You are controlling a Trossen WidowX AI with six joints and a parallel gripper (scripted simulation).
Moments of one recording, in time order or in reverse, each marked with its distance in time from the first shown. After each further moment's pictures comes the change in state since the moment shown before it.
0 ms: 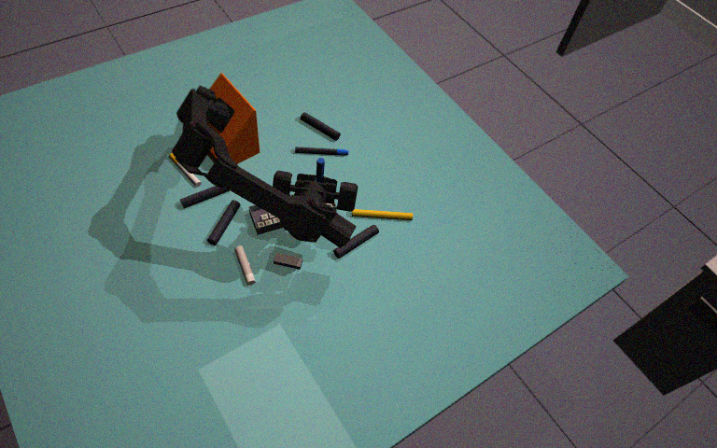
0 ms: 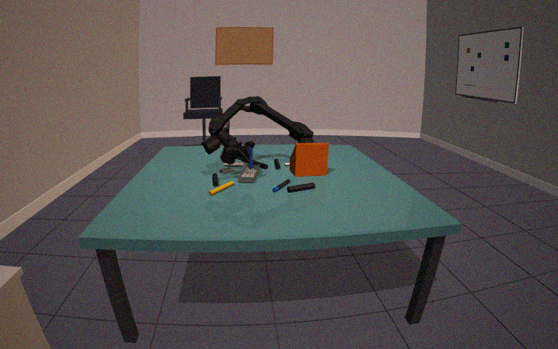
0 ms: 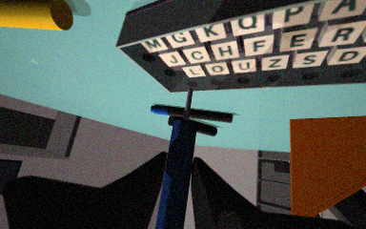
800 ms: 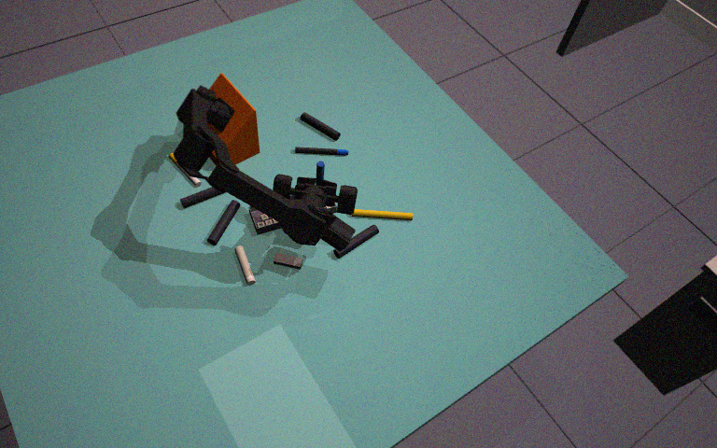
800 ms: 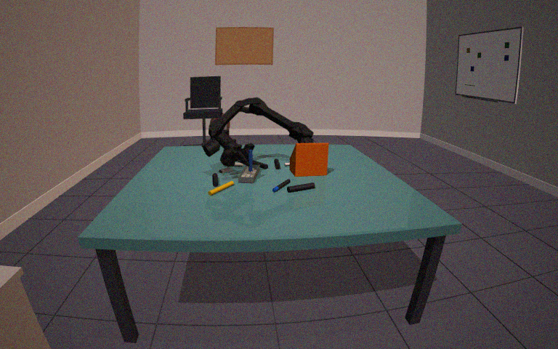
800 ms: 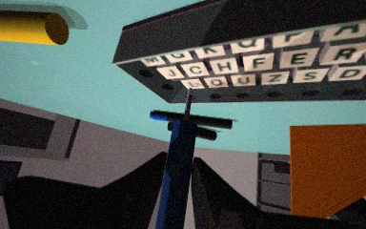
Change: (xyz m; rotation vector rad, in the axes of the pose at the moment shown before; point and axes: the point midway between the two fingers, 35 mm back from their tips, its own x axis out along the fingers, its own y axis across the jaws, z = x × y) arm 0.004 0.000 0.010 0.000 0.000 0.000
